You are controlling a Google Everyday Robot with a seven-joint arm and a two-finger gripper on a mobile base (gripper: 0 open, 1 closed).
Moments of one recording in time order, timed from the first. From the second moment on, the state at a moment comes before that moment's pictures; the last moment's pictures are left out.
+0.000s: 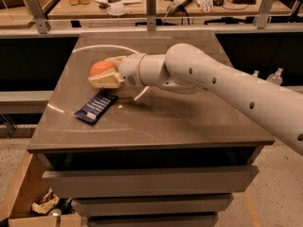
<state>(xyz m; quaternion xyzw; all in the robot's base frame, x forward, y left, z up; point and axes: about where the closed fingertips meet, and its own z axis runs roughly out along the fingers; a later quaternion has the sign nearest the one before) 0.644 0.138 0.878 -0.46 0.65 0.31 0.52</state>
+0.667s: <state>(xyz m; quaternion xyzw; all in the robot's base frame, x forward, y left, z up) 0.645 0.140 0.863 -0.46 0.64 0.30 0.53</state>
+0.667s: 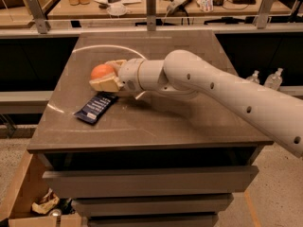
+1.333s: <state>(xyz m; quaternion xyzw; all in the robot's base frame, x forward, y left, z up) 0.647 0.145 0.864 -0.47 0.63 0.30 0.53</state>
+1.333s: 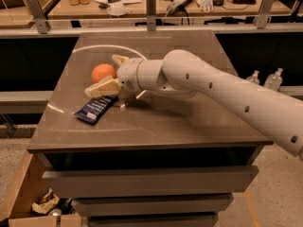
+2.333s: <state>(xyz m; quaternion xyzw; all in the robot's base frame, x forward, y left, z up) 0.644 0.086 0.880 -0.47 0.66 0.26 0.53</state>
